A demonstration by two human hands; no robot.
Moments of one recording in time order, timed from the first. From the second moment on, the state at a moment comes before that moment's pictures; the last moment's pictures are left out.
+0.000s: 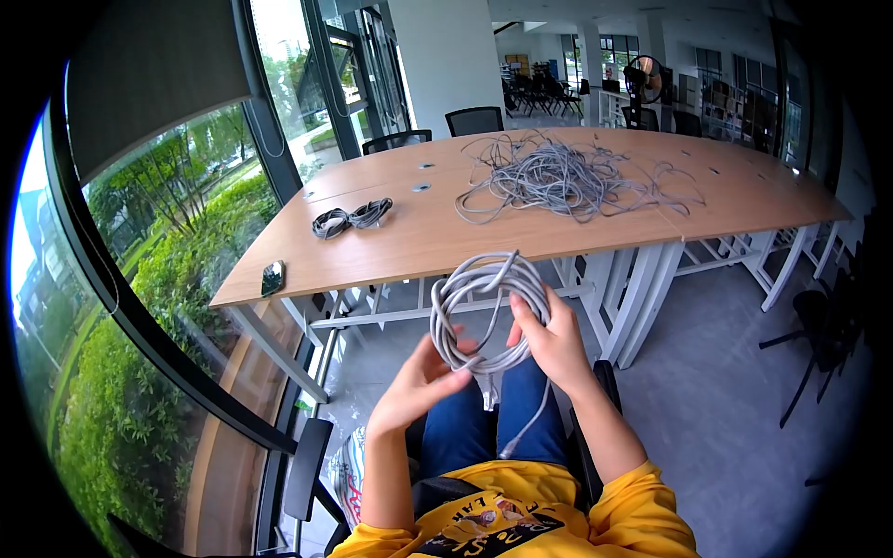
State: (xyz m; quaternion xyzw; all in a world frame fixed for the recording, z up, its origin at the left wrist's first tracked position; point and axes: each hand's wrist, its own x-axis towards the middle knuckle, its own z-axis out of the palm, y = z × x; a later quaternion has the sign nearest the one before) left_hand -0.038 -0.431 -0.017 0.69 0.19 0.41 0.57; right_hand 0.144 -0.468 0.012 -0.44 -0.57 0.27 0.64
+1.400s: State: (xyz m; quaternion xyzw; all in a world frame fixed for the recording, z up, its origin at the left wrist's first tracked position) left_hand -0.007 -0.460 0.024 0.82 0.34 0.43 0.13; right_hand 0.151 -0.485 0.024 -0.45 -0.79 0.13 0.40
